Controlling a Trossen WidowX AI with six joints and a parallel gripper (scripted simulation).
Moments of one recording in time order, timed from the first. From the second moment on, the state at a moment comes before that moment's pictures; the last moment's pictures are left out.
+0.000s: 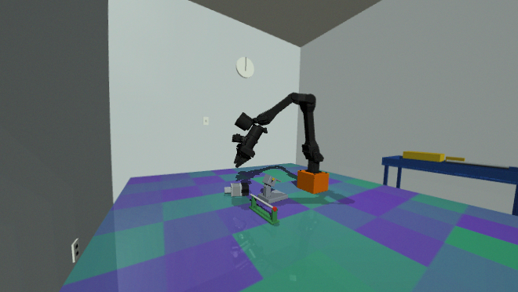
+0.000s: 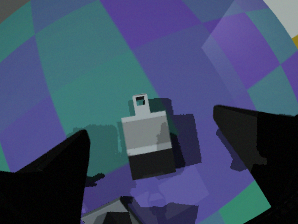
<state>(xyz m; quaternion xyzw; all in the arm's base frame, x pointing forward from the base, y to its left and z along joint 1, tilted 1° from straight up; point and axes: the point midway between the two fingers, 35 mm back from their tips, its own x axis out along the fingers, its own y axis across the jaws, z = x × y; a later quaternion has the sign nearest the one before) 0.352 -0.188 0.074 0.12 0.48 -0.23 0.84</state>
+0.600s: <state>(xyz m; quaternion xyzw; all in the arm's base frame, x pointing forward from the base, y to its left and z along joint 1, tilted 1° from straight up) 0.352 -0.190 0.002 0.12 0.48 -0.23 0.84</state>
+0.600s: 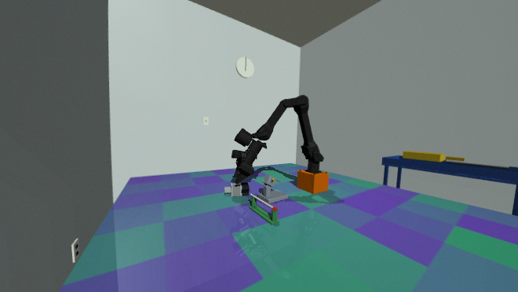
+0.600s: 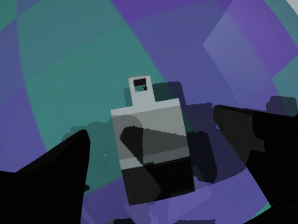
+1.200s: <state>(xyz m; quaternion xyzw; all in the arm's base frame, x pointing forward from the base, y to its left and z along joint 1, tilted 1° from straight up) 0.353 -0.190 -0.028 0.12 0.48 -0.23 0.84</state>
